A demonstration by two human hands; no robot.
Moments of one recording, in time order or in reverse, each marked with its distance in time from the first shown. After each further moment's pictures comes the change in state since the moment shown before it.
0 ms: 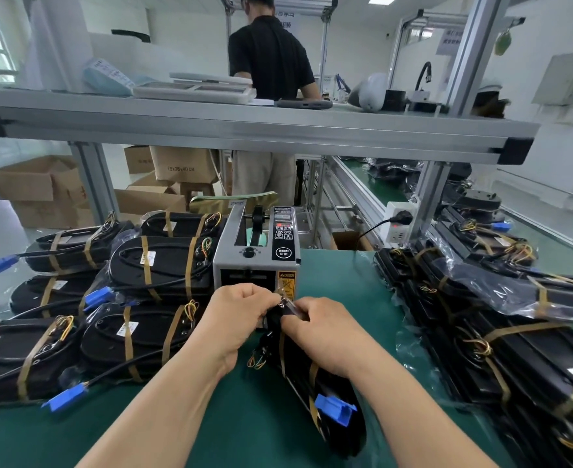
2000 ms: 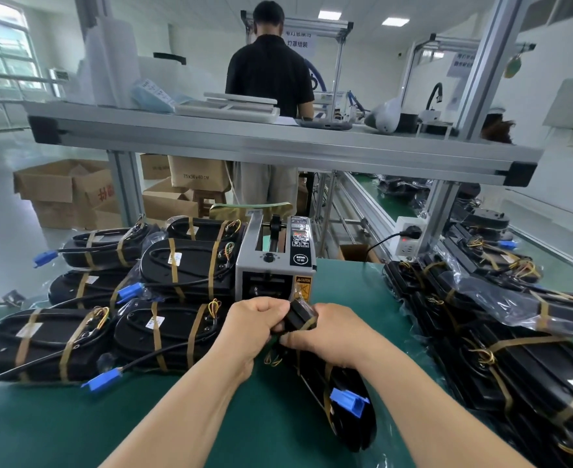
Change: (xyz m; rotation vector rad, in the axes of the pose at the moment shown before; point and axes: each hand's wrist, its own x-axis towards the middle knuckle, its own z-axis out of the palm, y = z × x) left_hand -0.005 -0.021 -0.010 -0.081 0.012 -0.087; right_hand -0.004 -0.013 -0.003 -0.108 -0.124 0.072
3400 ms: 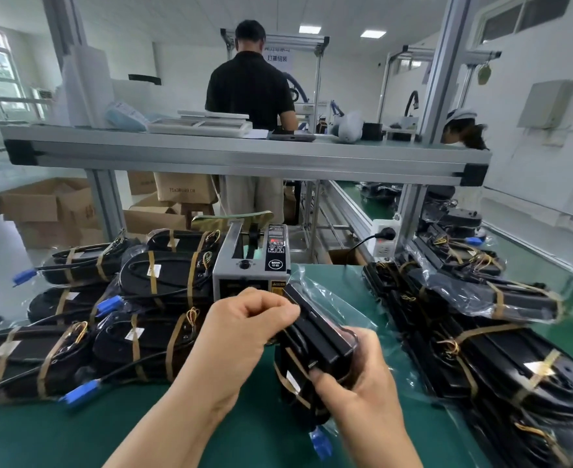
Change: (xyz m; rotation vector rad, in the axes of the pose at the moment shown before) left_hand -0.094 0.055 0.018 0.039 -0.148 0.303; right_hand -0.104 0.030 0.029 0.781 0.499 -0.205
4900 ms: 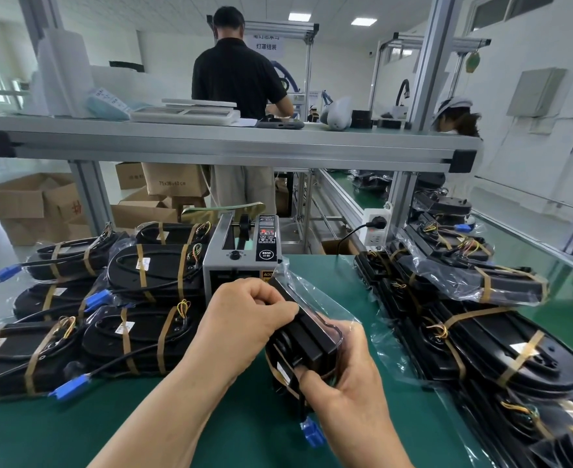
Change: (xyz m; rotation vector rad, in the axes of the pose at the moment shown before) left_hand 0.020 -0.014 0.007 0.354 0.063 -0.012; right_hand -0.007 0.005 0.004 -0.066 -0.026 -0.056
